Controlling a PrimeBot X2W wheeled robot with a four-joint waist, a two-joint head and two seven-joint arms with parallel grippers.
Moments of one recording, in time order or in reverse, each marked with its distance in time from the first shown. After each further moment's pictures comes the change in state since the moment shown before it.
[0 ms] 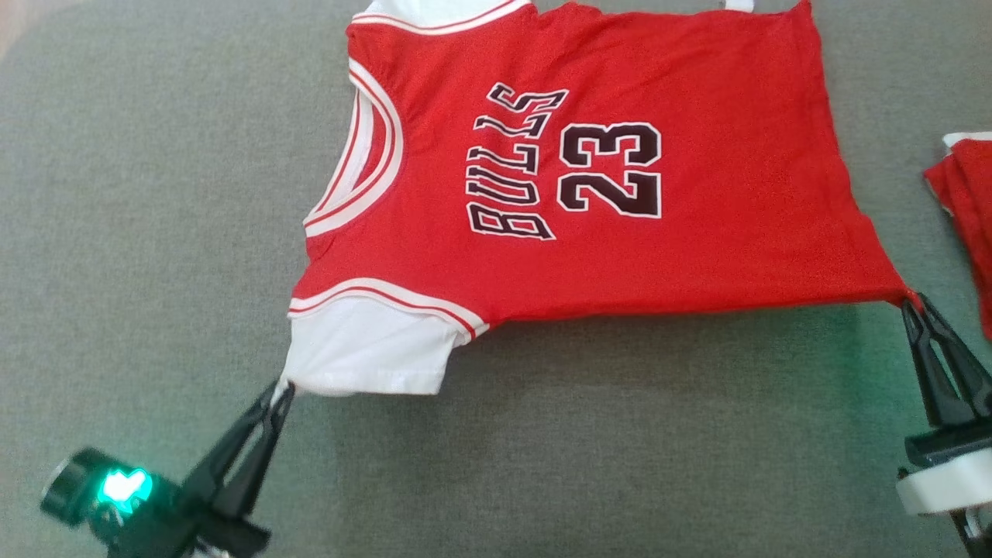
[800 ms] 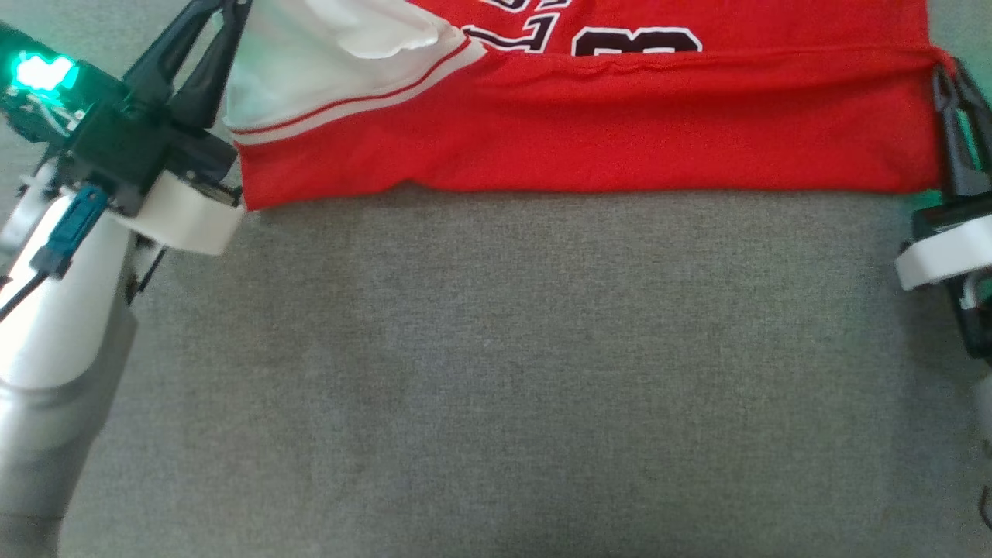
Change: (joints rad) left arm -0.881 -0.095 -0.052 0.385 0.148 -0.125 -0.001; right arm -0.555 -0.001 0.060 0.293 -0.018 0.000 0.037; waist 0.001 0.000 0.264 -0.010
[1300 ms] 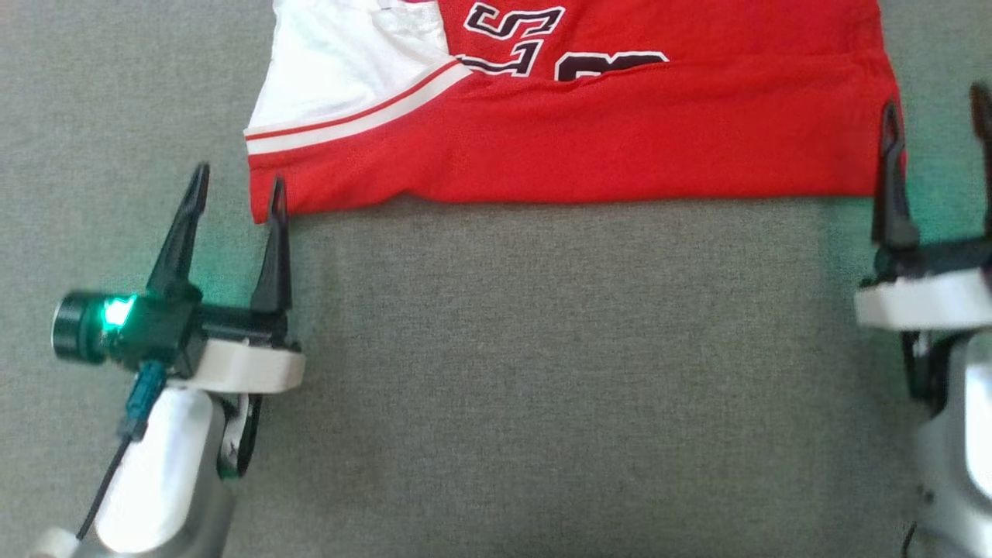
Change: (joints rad) left arm 0.413 -0.205 0.183 -0.050 -0.094 0.186 0.000; right arm 0.068 0.195 -0.125 -0.069 -0.087 0.000 -0.118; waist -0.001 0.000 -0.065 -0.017
